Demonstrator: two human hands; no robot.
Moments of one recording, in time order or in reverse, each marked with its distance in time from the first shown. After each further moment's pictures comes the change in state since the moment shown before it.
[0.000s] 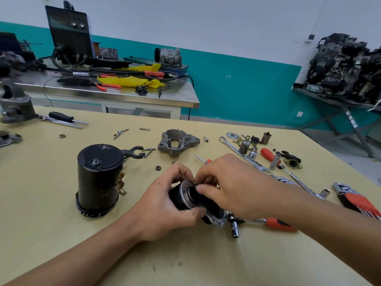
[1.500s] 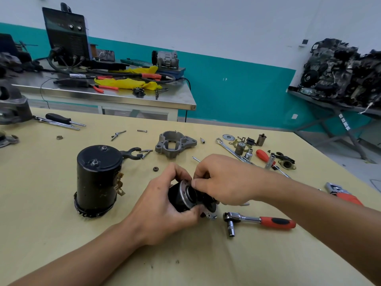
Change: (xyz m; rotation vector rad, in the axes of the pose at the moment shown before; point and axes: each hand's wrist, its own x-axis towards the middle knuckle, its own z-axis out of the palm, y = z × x) left_hand -0.005 0.003 0.005 0.137 0.084 0.070; right_hand 0.014 -0.009 -0.009 0.054 -0.167 0.178
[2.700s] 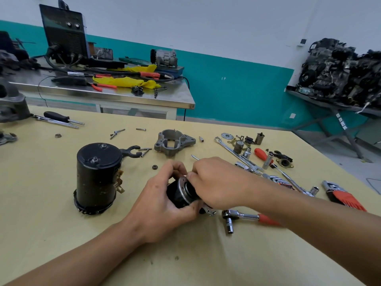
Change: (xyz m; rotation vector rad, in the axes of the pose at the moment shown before) left_hand 0.000 -0.004 0.004 0.001 0.074 0.034; right_hand -0.001 -0.015 0.014 -0.134 0.073 0.034
